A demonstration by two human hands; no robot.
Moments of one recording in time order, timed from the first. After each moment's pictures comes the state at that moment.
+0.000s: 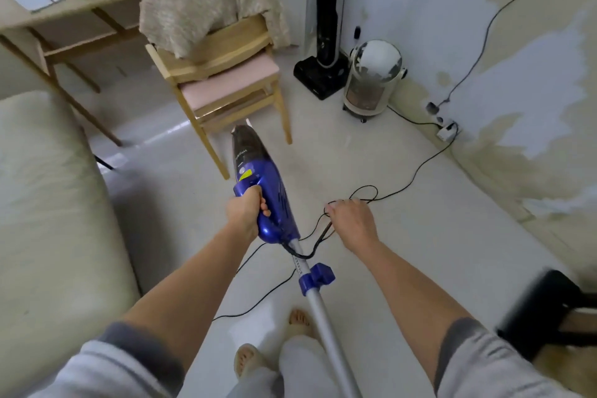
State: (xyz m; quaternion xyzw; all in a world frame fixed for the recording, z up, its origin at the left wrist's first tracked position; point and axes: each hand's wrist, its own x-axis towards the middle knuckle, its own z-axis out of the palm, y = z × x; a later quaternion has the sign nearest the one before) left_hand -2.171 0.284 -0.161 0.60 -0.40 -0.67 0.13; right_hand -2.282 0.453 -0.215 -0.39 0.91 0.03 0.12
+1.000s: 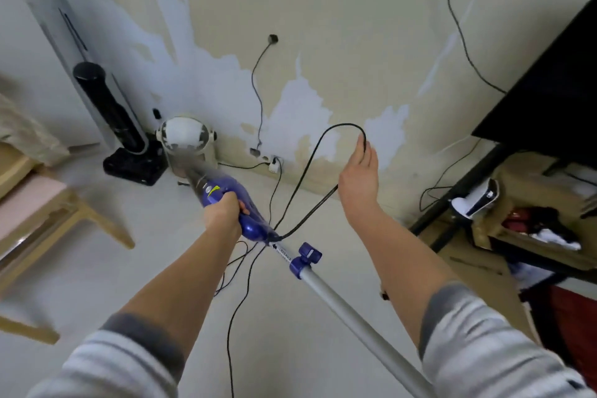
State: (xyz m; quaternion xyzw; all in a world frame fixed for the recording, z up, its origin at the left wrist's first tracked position) left_hand -2.419 0.483 -0.106 0.44 -0.55 -0.71 -0.03; right_hand -2.435 0.705 -0.026 0.05 0.93 0.36 0.02
